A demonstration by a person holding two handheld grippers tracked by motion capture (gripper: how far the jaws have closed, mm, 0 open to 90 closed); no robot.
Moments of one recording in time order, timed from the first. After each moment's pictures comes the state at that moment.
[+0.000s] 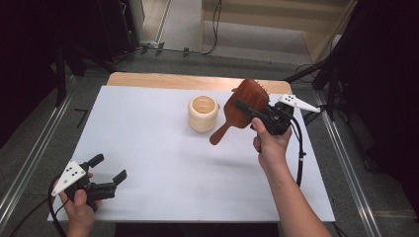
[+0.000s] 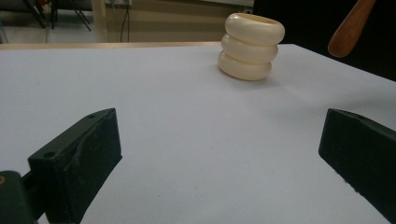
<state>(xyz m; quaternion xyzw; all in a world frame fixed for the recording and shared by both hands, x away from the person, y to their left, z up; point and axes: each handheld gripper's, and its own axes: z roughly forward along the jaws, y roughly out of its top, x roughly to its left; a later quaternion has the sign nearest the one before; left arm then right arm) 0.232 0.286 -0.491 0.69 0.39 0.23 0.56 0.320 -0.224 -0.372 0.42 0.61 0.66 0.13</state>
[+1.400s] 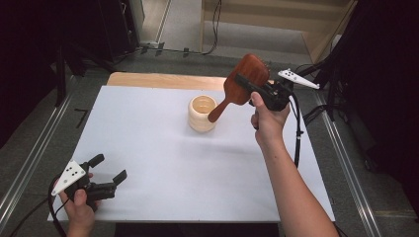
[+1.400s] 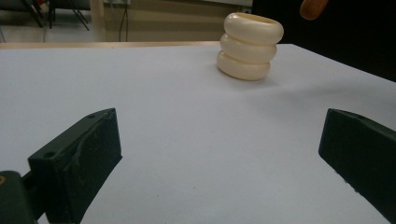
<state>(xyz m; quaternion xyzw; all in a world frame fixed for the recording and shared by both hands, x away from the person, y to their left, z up) 0.232 0.287 -0.491 0.69 0.39 0.22 0.56 0.366 -0.223 -0.343 0.43 0.59 0.67 0.15</state>
